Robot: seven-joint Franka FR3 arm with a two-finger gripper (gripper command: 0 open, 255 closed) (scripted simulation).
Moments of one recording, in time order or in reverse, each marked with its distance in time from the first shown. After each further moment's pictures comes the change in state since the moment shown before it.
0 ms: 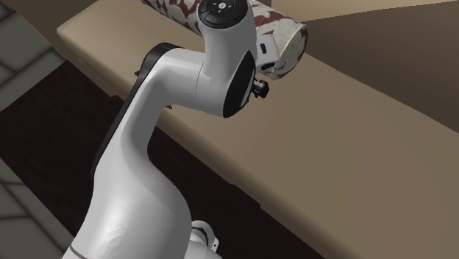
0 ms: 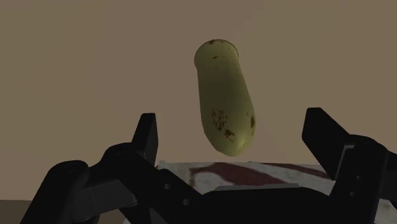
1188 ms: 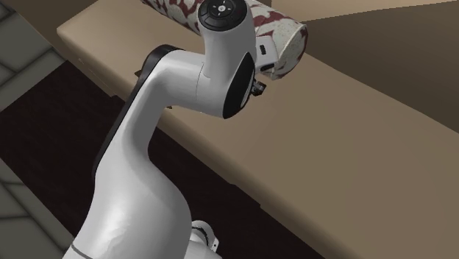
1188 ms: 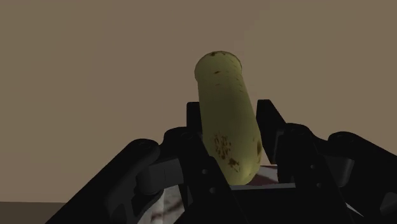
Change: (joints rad) arm 0.000 -0.001 0.001 -0.010 -0.001 0.011 0.003
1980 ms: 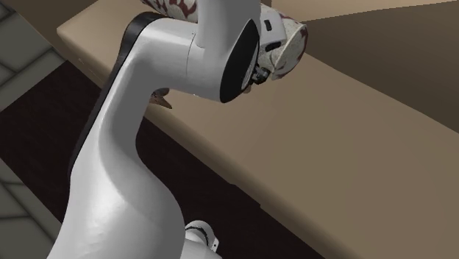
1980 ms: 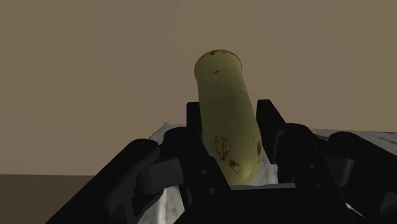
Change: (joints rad) arm 0.001 0.012 0.001 0.166 0.005 -0.154 -0.011
